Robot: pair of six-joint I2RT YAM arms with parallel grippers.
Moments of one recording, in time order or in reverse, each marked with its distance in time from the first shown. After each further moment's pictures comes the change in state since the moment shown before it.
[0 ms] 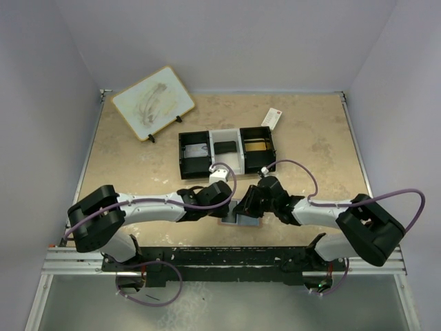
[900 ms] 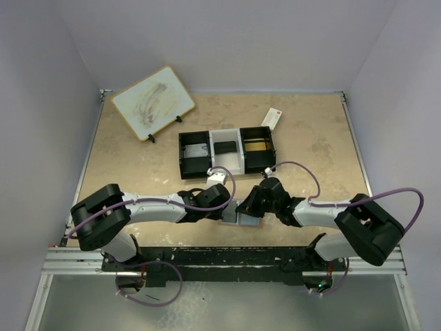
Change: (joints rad) left arm 0.008 0.032 -0.049 -0.003 -0.029 0.037; right arm 0.000 0.013 -0.018 0.041 0.039 0.051
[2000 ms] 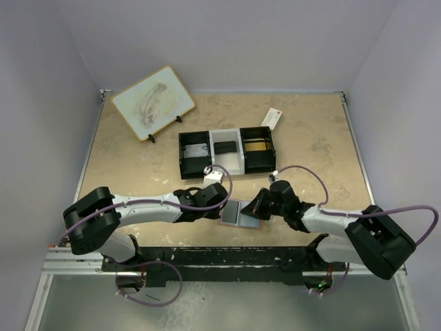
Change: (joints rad) left arm -0.002 -0.056 0.006 -0.083 -0.031 -0.019; right arm -0.077 -0.143 -0.113 0.043 -0.086 0.011
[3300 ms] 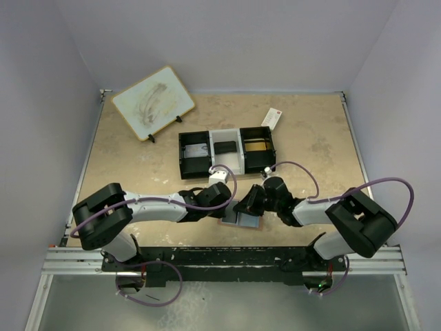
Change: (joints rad) left arm 0.005 0.071 0.002 0.145 0.056 0.015; right arm 0.013 0.222 0.053 0.189 -0.058 -0.026
